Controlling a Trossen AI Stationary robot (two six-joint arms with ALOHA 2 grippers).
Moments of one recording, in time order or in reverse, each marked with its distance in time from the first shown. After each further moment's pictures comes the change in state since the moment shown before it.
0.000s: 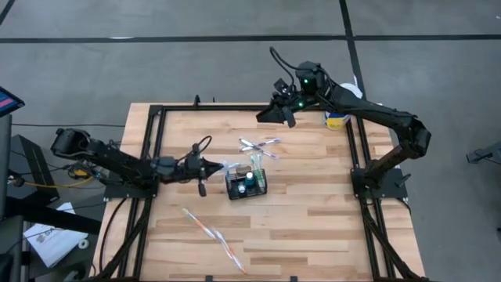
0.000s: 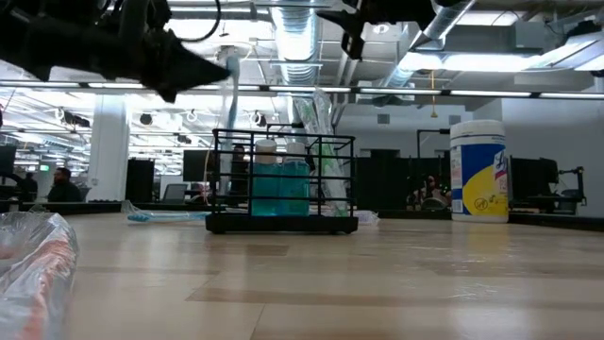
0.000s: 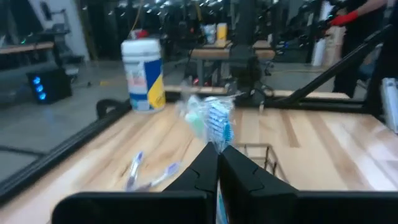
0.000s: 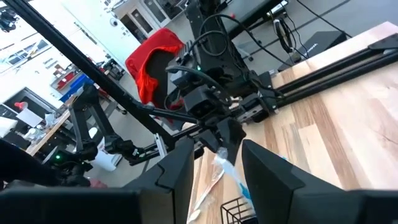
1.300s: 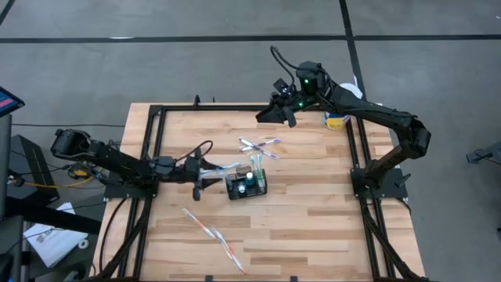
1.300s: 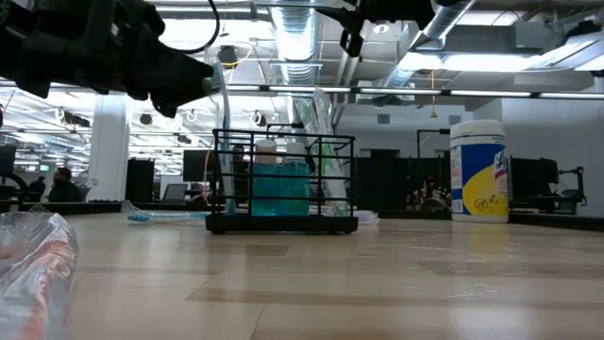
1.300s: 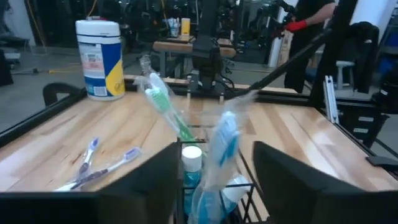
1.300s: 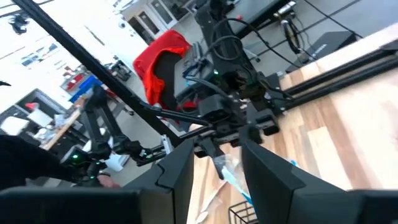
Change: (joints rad) left arm 0.031 0.004 -0.083 0.073 0.197 -0.089; right arm 0.005 0.000 0.000 0.028 -0.024 0.028
